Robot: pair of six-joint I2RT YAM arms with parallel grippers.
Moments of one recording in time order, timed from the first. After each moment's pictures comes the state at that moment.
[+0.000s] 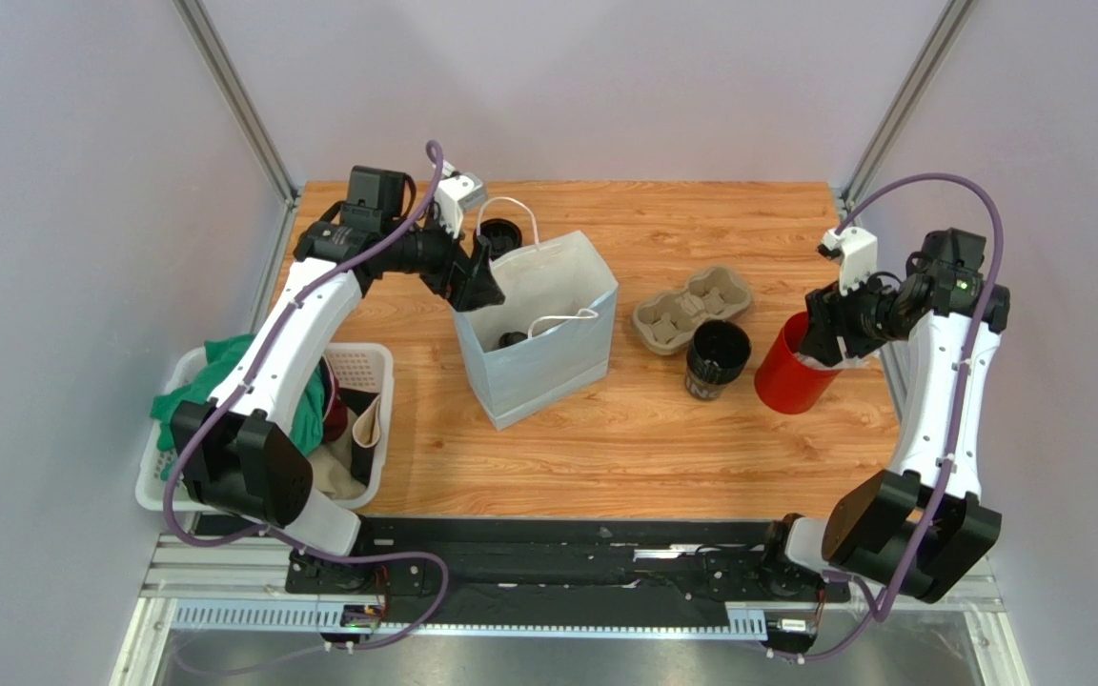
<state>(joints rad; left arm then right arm) -0.25 1.52 1.50 -0.75 0.70 0.29 -0.42 1.30 1.37 -1.20 -0.58 -0.84</state>
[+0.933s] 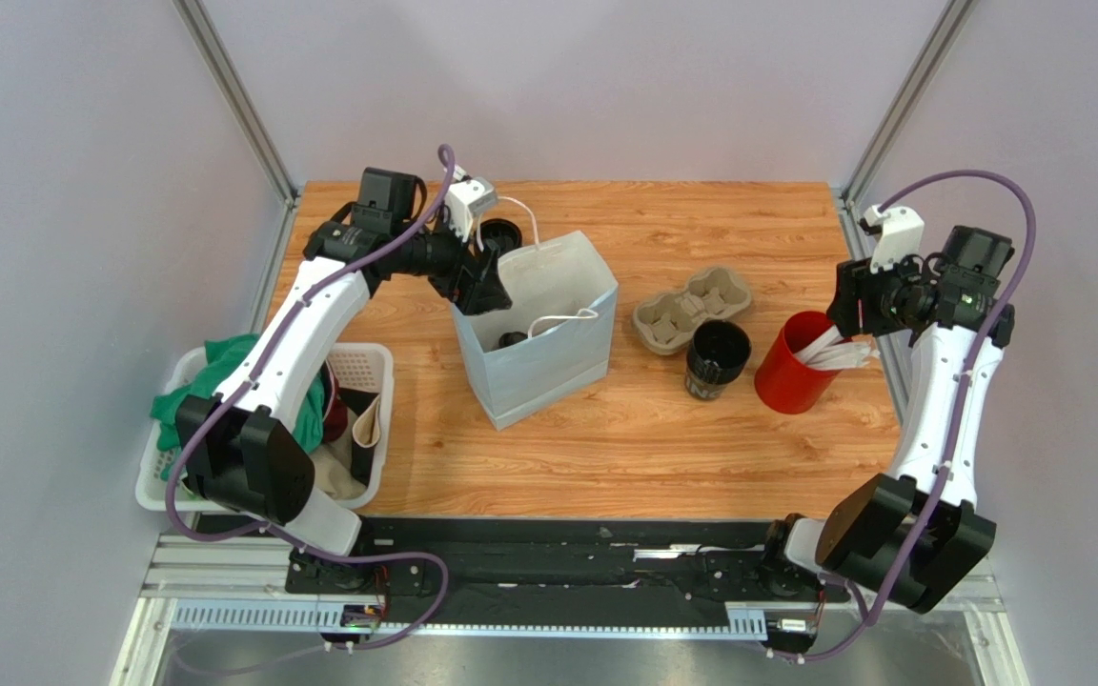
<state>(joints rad) -0.28 1.53 1.50 -0.75 0.70 0.29 -0.47 1.26 1.31 -0.84 -0.49 -0.57</state>
